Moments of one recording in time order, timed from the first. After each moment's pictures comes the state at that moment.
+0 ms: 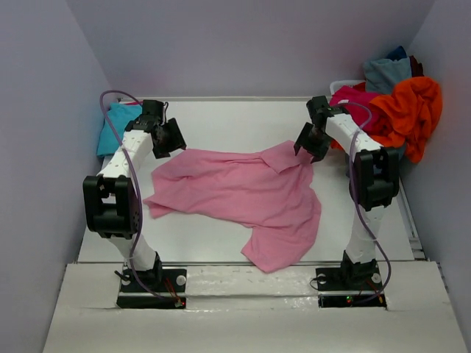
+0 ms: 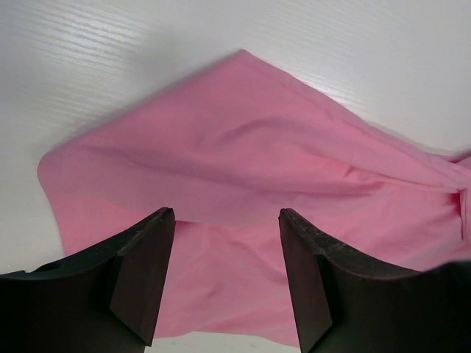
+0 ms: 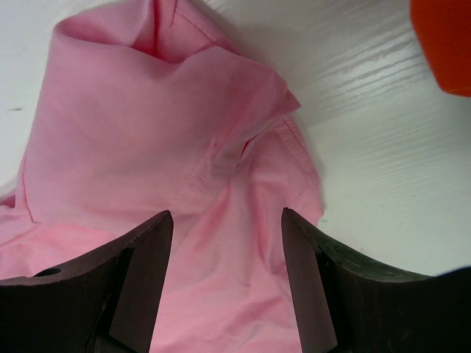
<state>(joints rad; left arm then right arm) -0.08 1.70 1.39 -0.66 0.06 -0.46 0.19 2.04 1.72 -0.96 0.06 0.70</state>
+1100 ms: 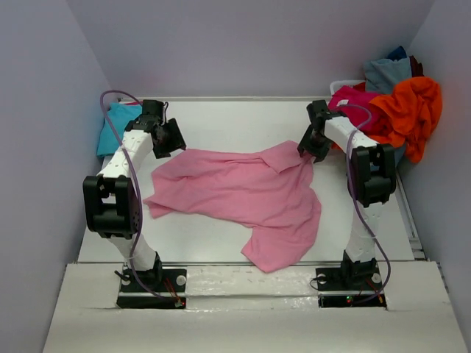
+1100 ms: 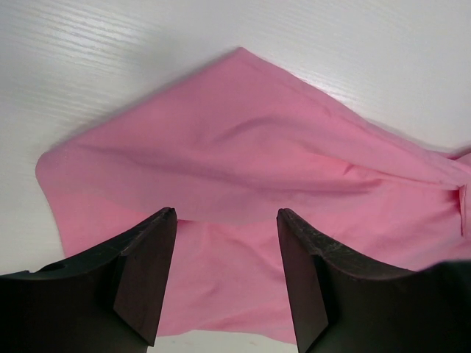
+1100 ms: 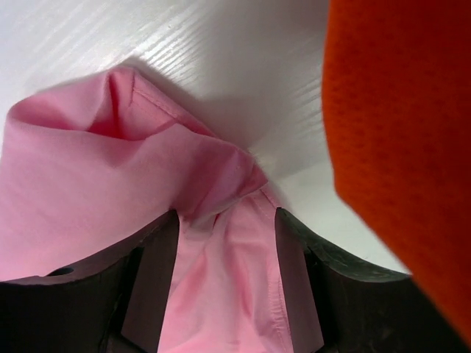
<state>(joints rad) -0.08 1.70 1.39 -0.66 0.07 -0.45 0.16 2.09 1.69 -0.86 0.16 0.70</state>
